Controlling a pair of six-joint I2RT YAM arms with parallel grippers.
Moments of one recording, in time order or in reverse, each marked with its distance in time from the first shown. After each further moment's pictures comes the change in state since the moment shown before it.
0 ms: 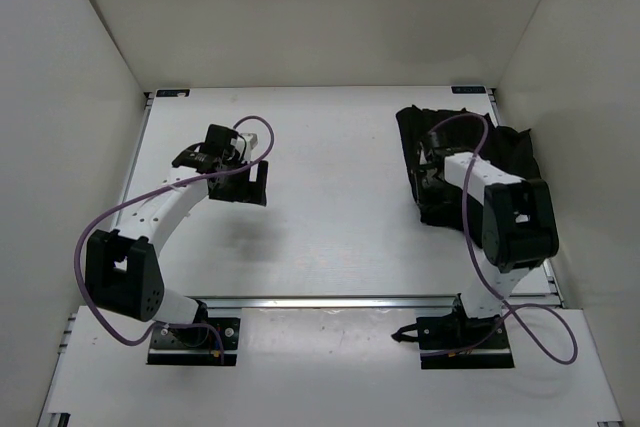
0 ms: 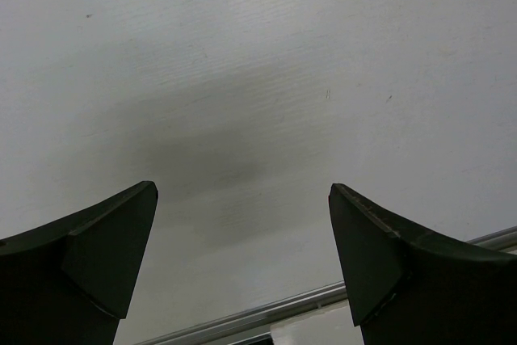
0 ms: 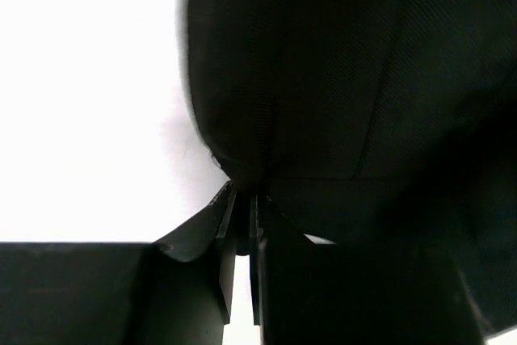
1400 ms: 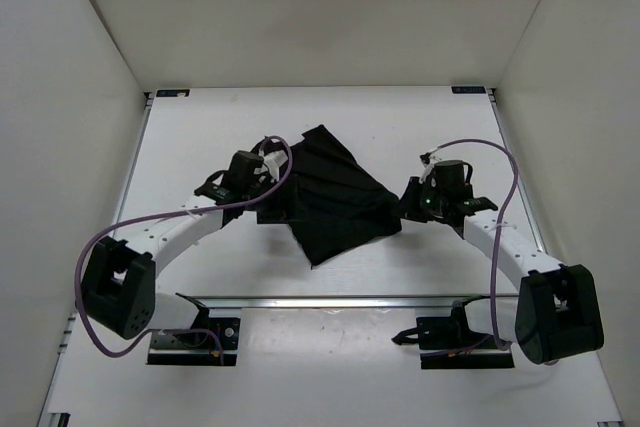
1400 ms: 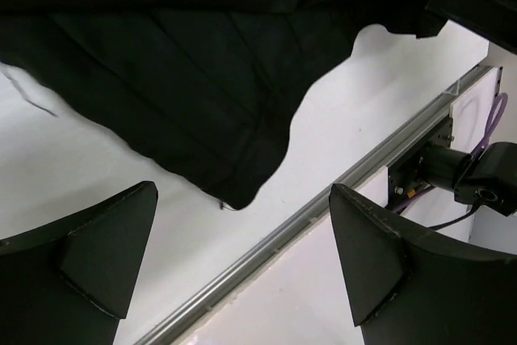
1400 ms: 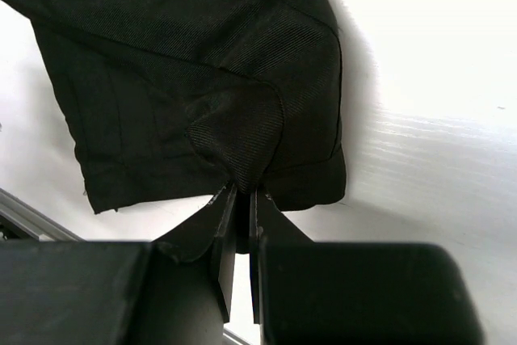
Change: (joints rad) left arm -0.181 -0.083 -0.254 0.409 0.338 -0.394; right arm 0.074 -0.502 -0.391 0.386 -0.409 0.299
